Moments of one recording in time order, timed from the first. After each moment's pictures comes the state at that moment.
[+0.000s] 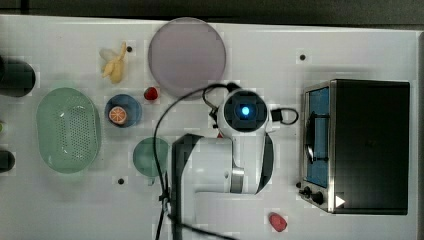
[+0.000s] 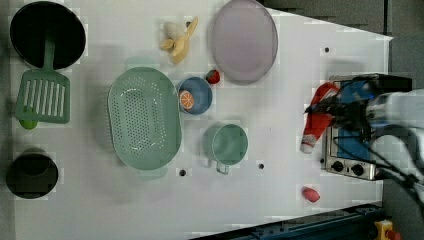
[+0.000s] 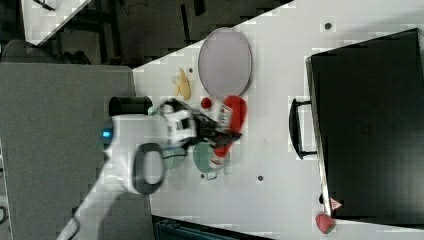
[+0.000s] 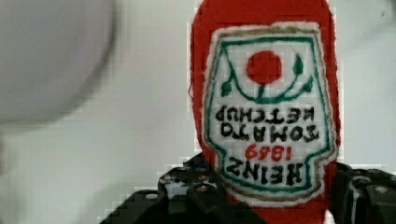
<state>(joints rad) -0.11 0.13 0.03 -2.31 -0.05 0.79 -0.23</state>
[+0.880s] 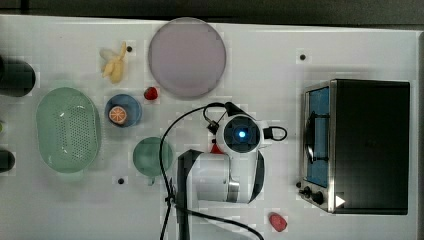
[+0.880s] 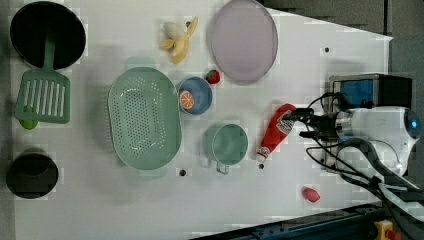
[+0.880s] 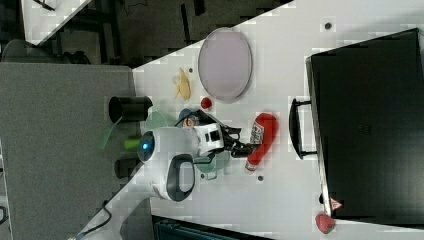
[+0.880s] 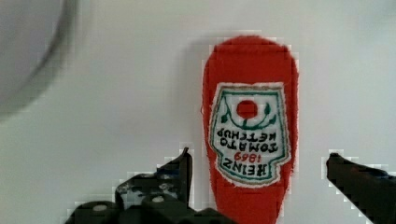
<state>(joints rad) -0.12 0.20 0.03 -2.43 -0.02 1.01 -0.23</state>
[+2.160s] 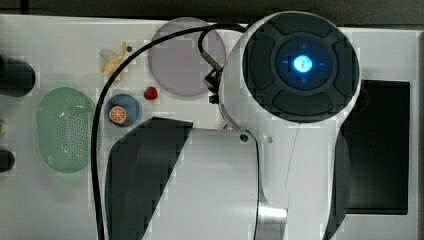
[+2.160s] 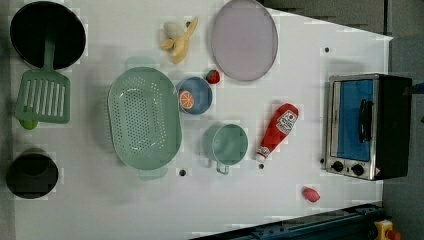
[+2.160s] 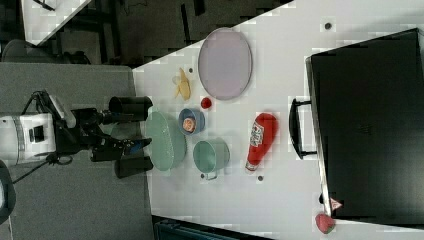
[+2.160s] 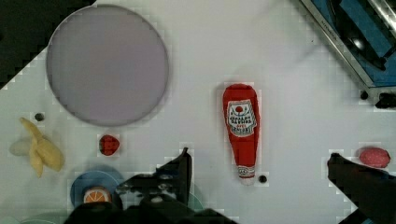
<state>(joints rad) -0.10 -0.07 0.04 -1.72 0.00 0.08 -0.11</state>
